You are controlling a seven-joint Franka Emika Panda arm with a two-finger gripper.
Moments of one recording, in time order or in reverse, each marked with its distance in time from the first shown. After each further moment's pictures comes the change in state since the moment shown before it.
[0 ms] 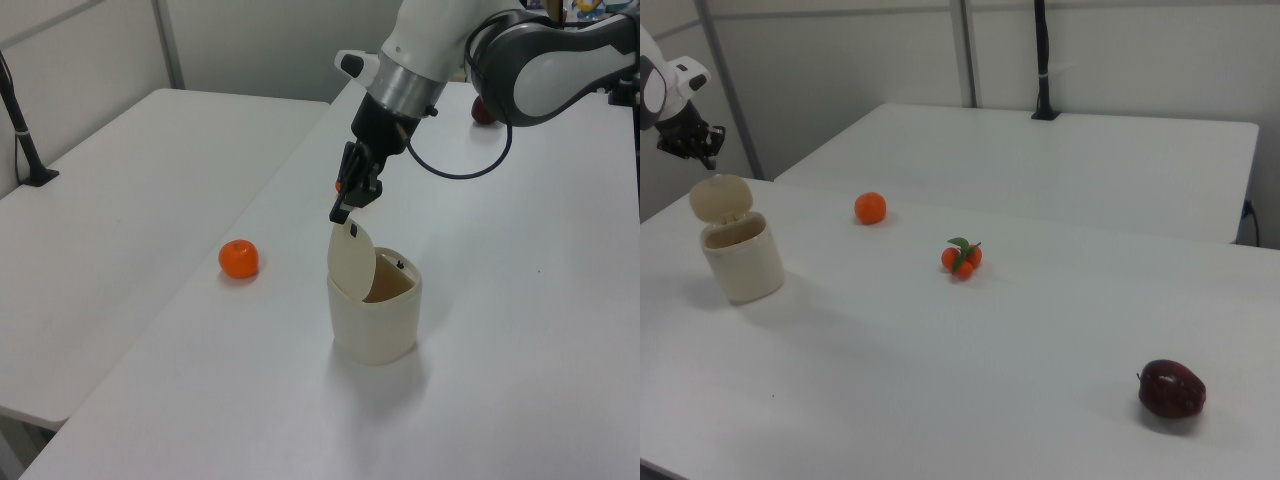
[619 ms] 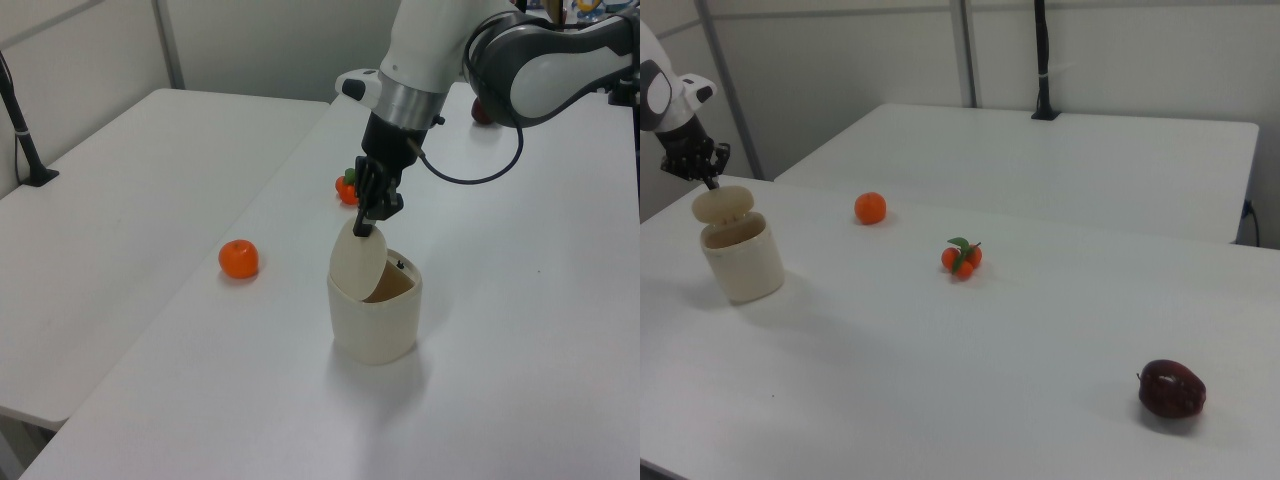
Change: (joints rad) arm -0.004 0.001 -0.007 -0.004 0.000 -0.155 -0.125
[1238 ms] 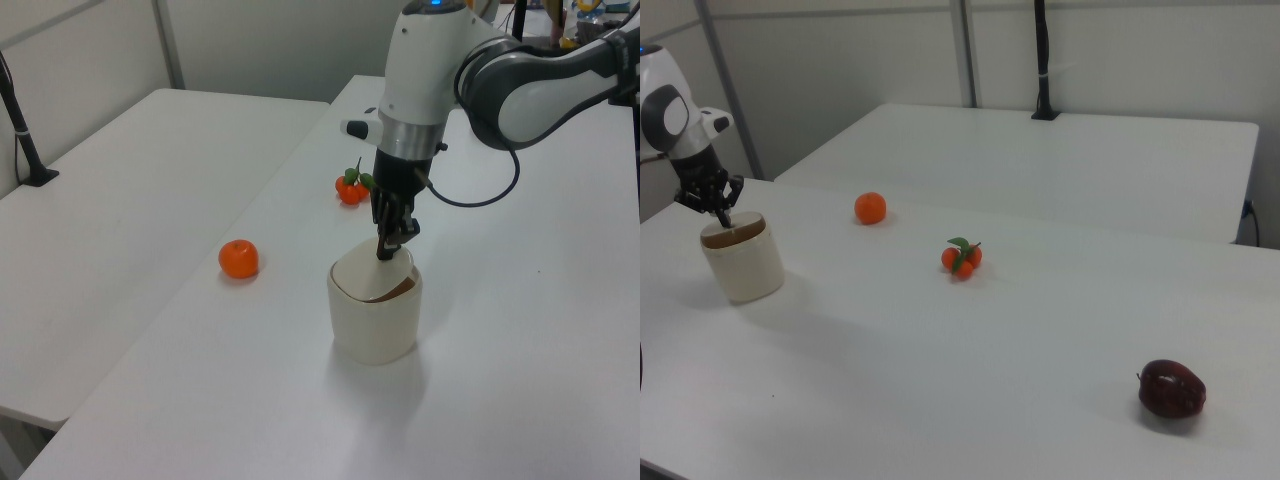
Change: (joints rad) arm -0.015 0.020 -0.004 -0.064 -0.001 -0.063 -0.052
